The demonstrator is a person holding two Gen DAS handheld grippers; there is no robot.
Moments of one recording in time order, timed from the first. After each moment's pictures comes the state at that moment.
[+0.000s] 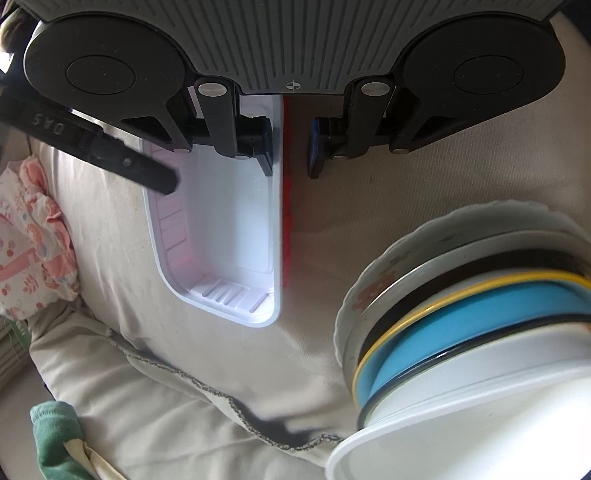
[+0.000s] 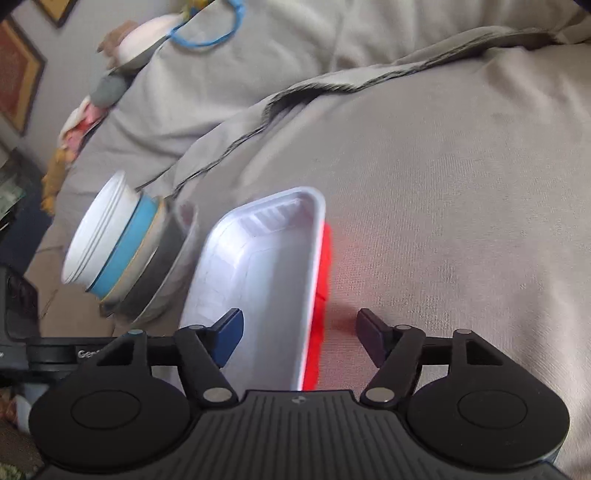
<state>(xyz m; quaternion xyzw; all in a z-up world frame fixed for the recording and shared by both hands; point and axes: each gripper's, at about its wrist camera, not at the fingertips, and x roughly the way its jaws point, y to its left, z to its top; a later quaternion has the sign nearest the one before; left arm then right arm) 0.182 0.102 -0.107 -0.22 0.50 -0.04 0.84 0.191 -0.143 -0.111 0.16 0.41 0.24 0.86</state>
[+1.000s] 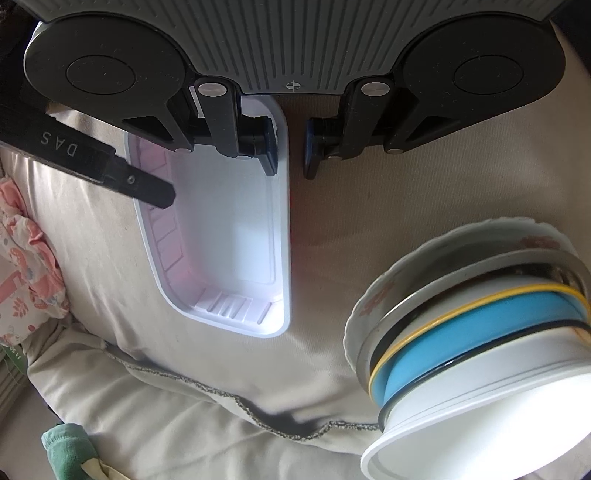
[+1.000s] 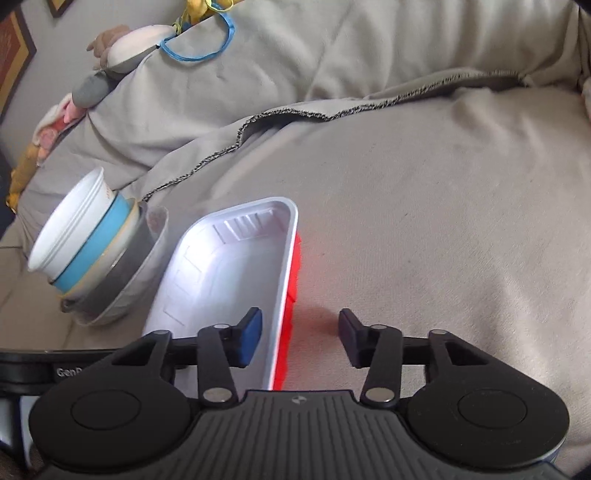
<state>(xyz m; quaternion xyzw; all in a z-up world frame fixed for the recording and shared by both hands) 0.168 0.081 -0.105 -0.16 0.48 -0.02 0.86 0.171 -0.135 -0.113 0.12 0.38 0.20 0.89</state>
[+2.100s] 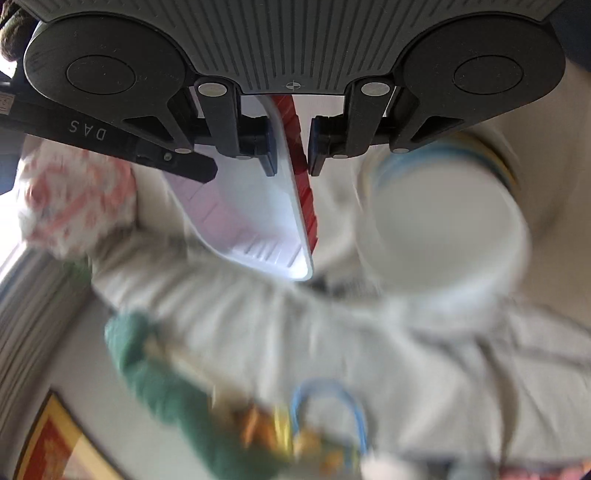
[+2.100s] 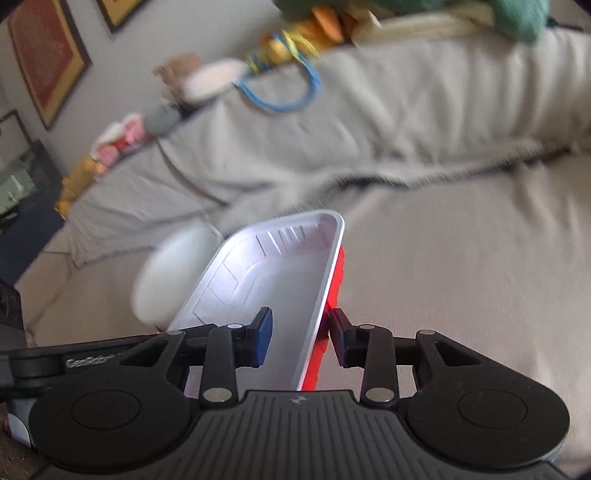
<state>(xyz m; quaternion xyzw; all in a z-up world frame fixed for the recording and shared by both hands) 0.128 0.141 0.028 -0.20 0.32 -0.05 0.93 0.141 -0.093 0.007 0.12 0.32 0.27 0.90</state>
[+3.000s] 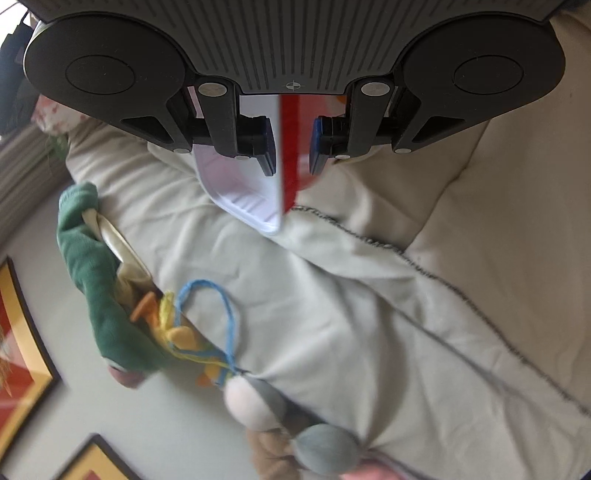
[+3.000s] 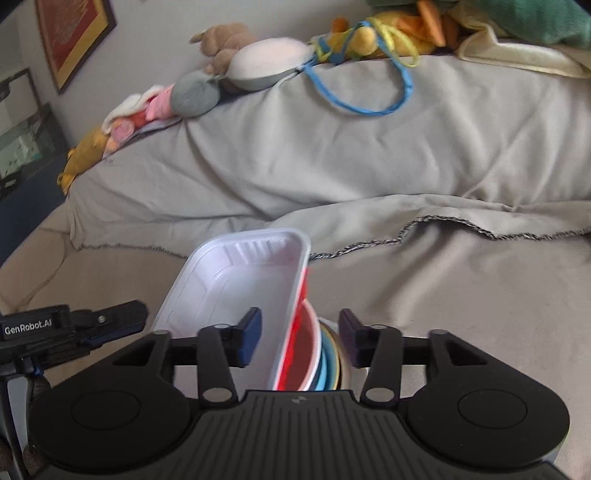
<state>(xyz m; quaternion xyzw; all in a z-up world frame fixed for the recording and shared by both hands) 0.143 0.306 0.002 -0.34 0.27 0.03 0.90 0.181 0.058 0.003 0.07 0.33 0.27 0.90</state>
